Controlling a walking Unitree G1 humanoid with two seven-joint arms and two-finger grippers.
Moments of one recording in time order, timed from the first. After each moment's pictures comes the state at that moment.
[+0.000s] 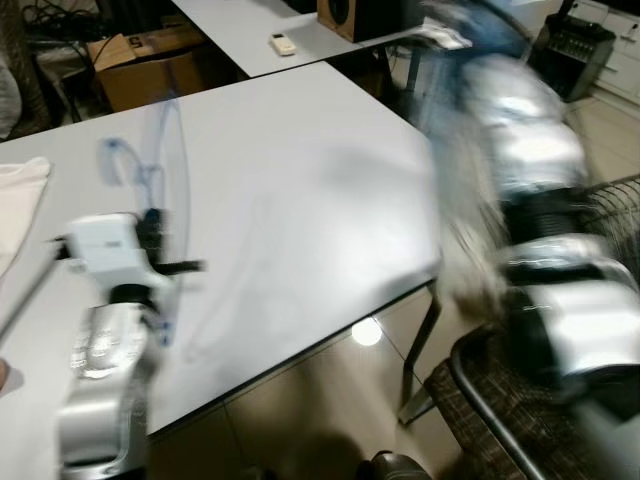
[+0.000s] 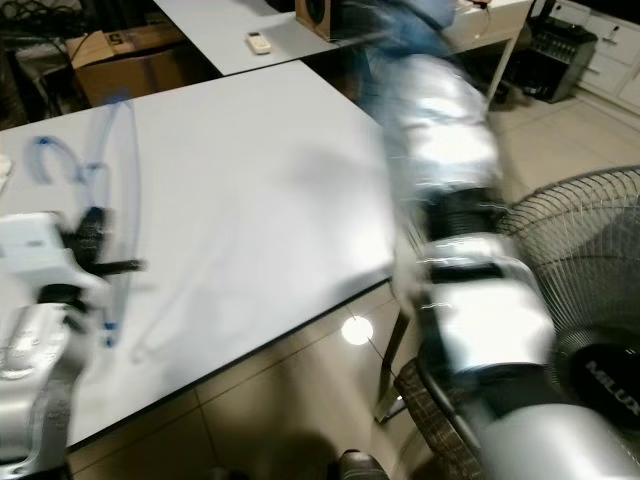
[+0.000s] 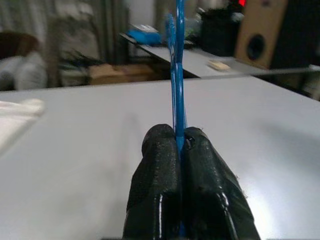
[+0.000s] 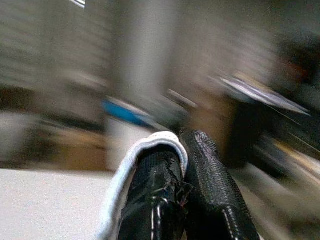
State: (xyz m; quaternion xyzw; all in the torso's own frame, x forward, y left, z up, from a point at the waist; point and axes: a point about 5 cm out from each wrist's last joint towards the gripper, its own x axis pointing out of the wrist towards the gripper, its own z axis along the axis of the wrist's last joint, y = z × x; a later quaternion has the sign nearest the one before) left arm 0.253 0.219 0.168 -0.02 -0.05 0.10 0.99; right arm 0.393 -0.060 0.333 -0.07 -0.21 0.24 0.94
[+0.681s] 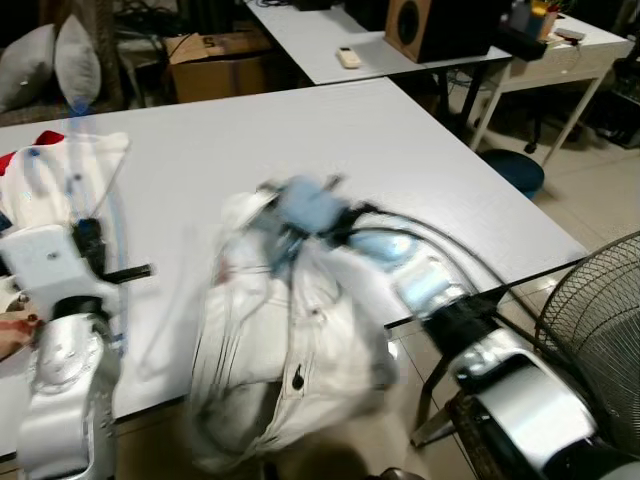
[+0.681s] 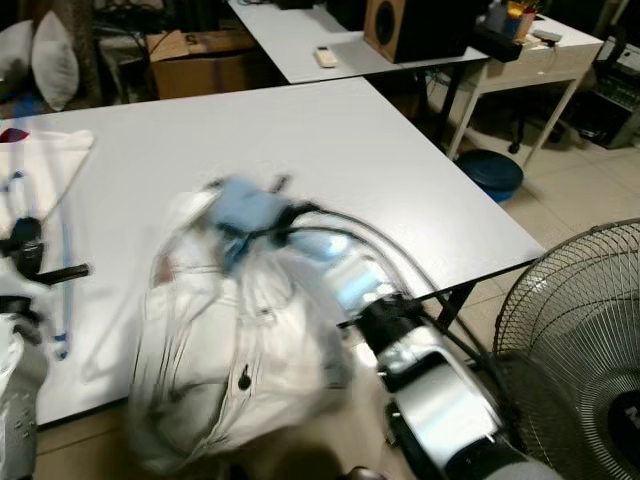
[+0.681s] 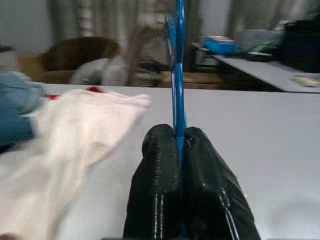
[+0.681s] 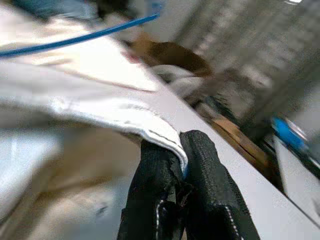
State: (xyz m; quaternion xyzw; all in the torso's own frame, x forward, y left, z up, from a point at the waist) left arm 0.243 0.242 0.167 -0.01 -0.05 0.15 0.99; right arm 0.351 -0.028 0.185 -0.24 -0.14 0.43 0.86
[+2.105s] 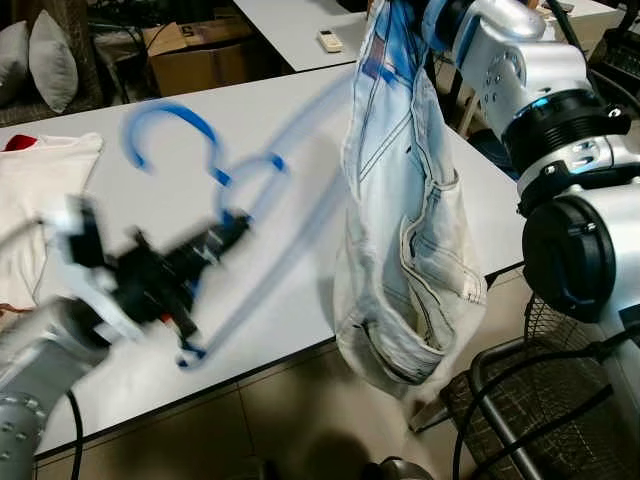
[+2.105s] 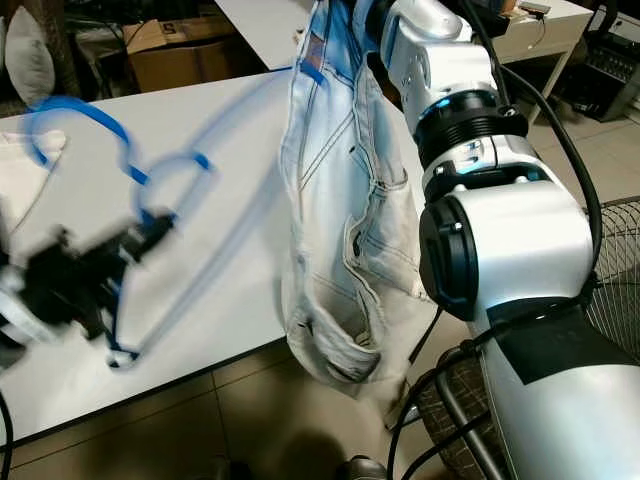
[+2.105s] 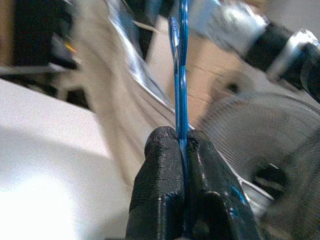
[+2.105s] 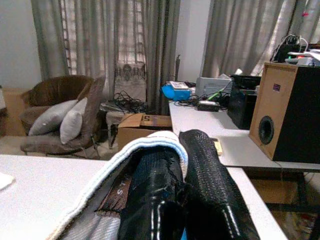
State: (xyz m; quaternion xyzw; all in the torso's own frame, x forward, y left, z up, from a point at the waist) left arm 0.206 0.182 0.217 -0.15 -0.03 -0.48 0.86; right arm 0.423 -0.102 0.365 0.00 -0.10 0.20 0.97
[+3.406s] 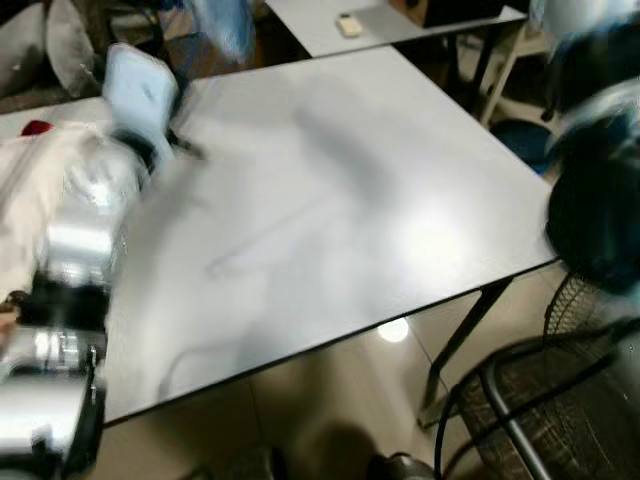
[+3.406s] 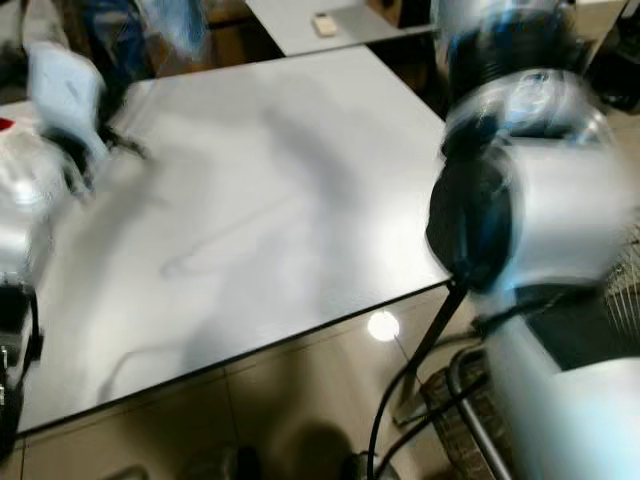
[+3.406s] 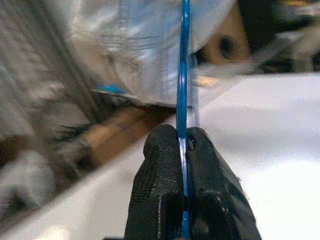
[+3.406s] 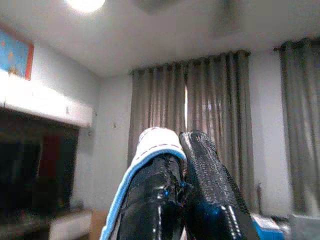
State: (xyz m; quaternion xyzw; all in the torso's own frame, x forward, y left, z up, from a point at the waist) left arm 0.359 0.208 0.236 0.20 -0.09 -0.14 0.97; right arm 0.386 -0.112 0.442 0.10 -0.35 0.34 0.87
